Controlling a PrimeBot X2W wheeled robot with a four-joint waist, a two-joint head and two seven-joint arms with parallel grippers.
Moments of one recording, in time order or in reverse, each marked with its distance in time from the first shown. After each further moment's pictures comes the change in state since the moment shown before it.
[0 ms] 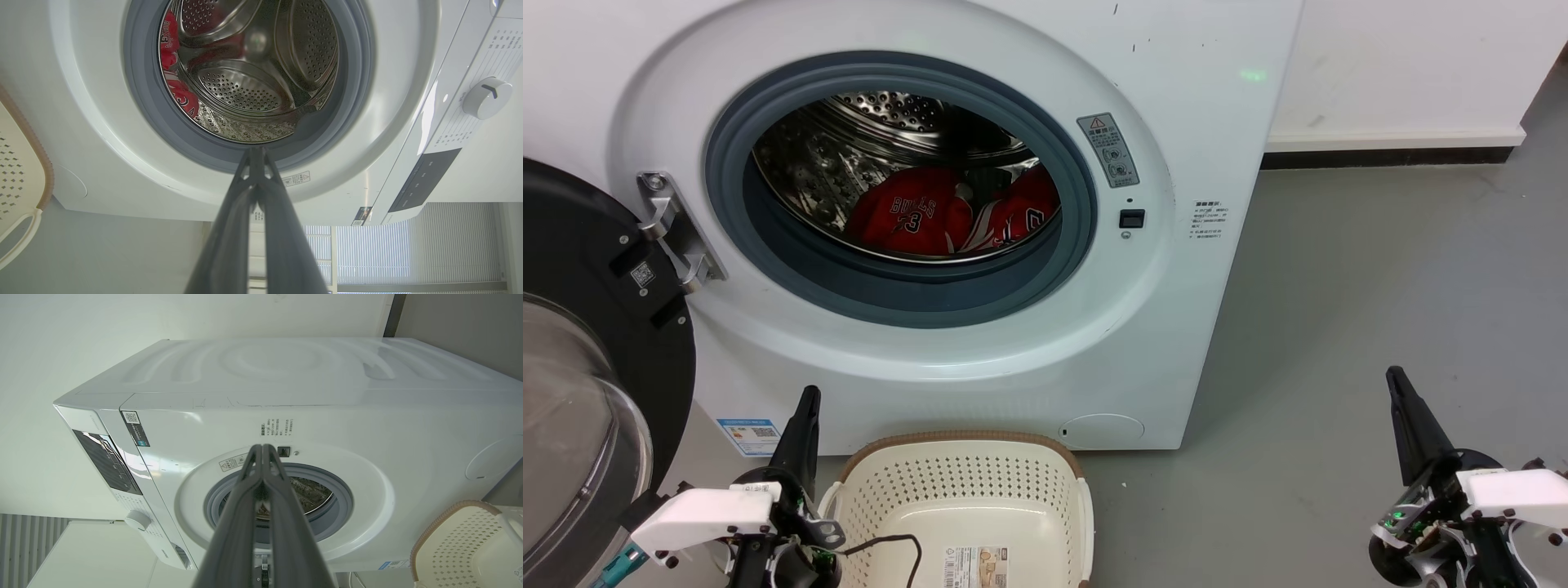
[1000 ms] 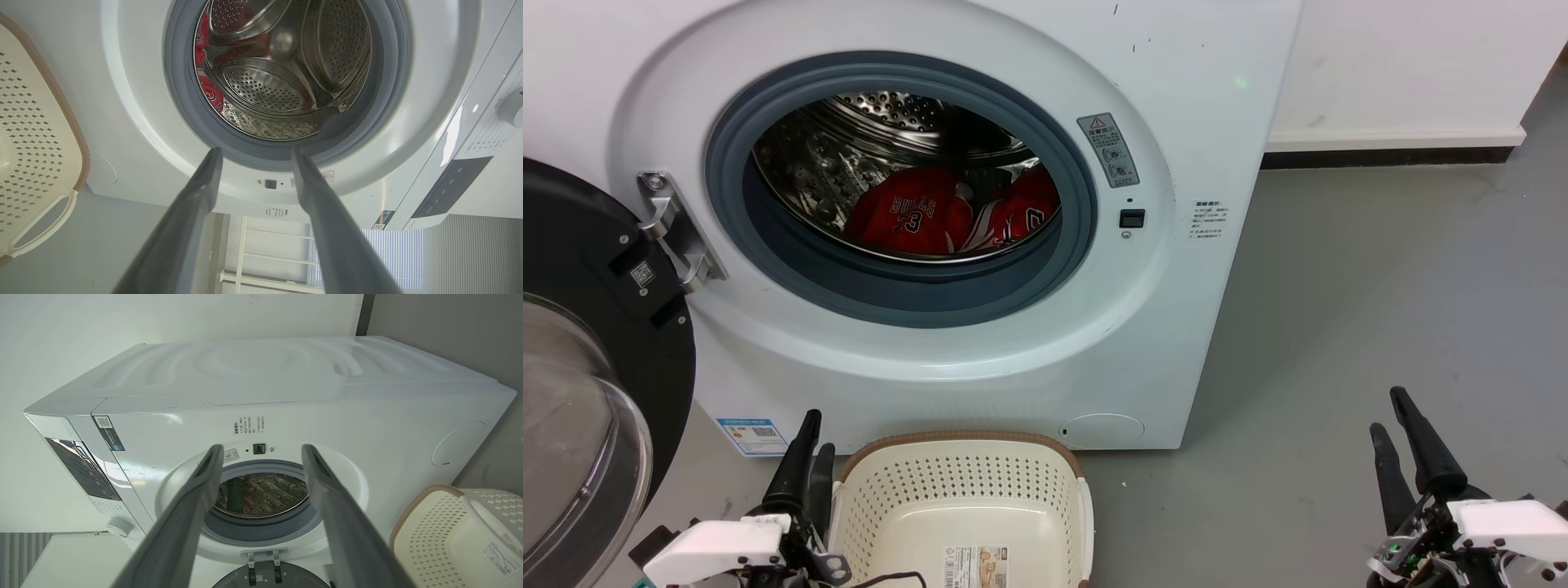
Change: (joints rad) left arm 0.031 -0.003 -0.005 0.036 0.000 0.000 -0.003; right arm 0.030 0.001 0.002 0.034 0.000 0.000 0.000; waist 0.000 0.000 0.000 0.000
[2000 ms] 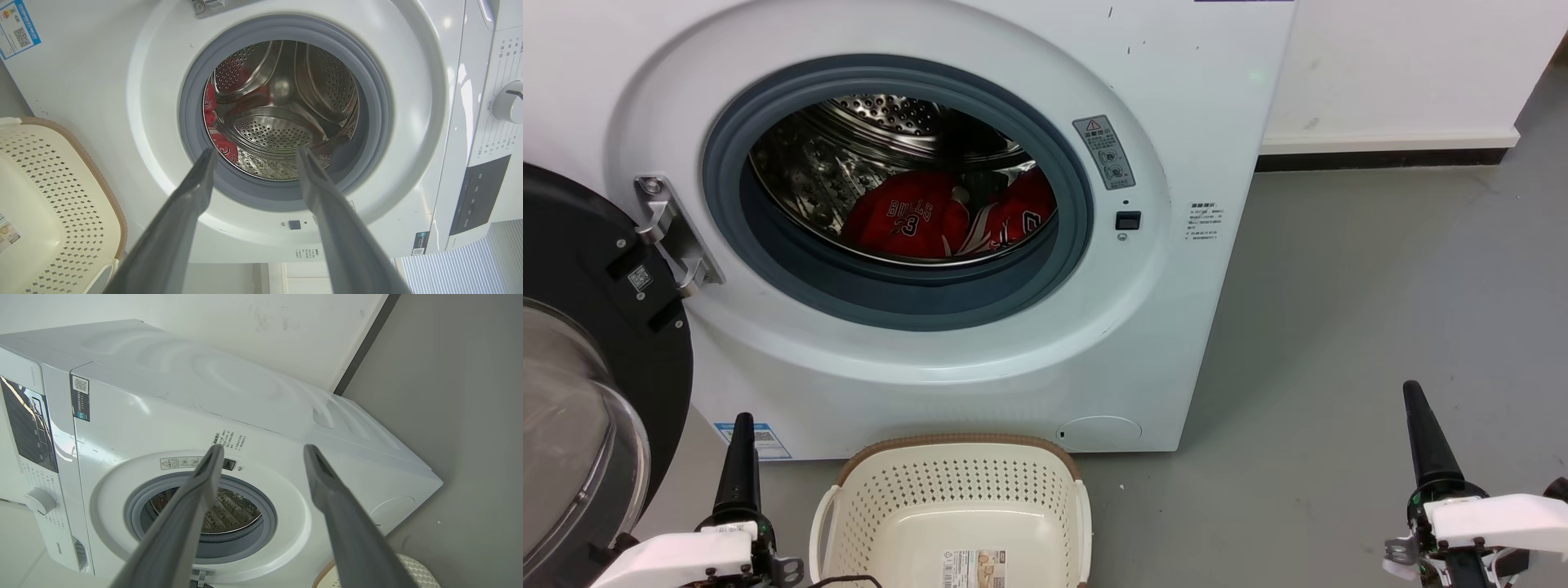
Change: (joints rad) left arm 0.052 -0.001 0.072 -0.072 0.218 0.001 -0.142; right arm 0.031 0.002 0.005 -0.042 -0.366 0.000 -0.142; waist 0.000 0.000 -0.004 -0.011
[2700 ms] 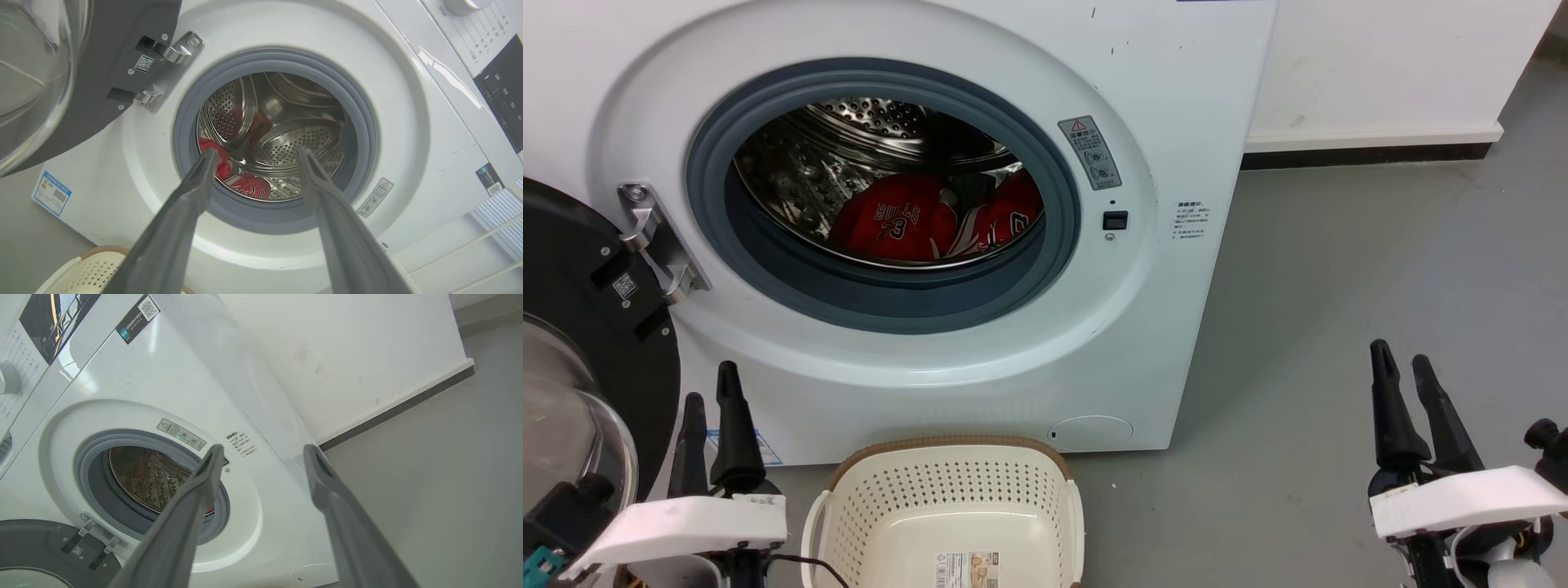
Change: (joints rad) left arm 0.026 0.000 -0.009 -0.241 0.554 0.106 -0.070; right arm 0.006 0.000 0.057 -0.170 -0.565 0.000 -0.070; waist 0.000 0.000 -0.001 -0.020
